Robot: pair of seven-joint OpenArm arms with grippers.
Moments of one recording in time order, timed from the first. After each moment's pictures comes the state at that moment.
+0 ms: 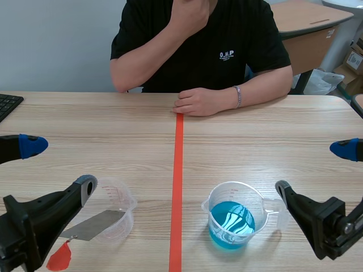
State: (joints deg) left arm 48.0 -32.3 -8.5 119.5 -21.5 -26.0 -6.7; right arm -45.2 30.3 12.4 114.2 12.9 24.2 4.4
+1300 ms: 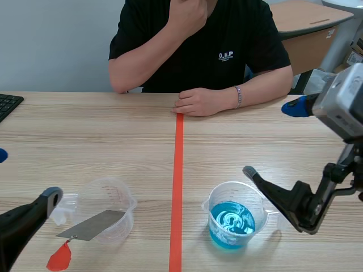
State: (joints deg) left arm 57.1 -32.3 -16.8 119.5 -18.1 -21.0 -8.5; right arm -30.5 38.3 1.2 114.2 -1.2 30.5 9.4
